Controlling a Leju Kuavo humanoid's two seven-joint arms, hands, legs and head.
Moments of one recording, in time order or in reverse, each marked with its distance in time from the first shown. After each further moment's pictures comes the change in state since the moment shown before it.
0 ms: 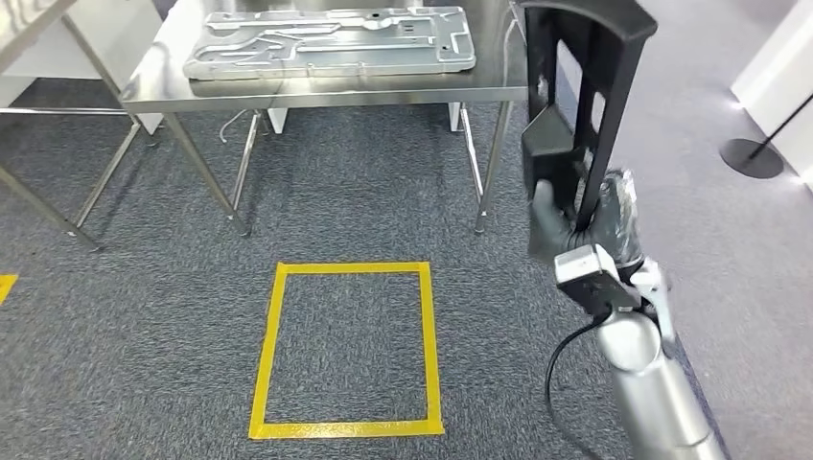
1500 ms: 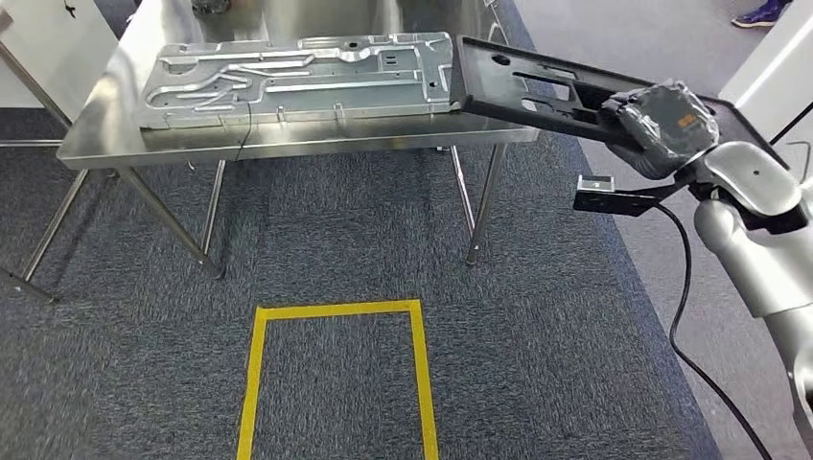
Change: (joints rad) left arm 0.008 0.010 -0.007 0.001 -0.002 -0.014 -0.001; right arm -0.558 -0.468 0.377 0.554 0.399 0.074 0.008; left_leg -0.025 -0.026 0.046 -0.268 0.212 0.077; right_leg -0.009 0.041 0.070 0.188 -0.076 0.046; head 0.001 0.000
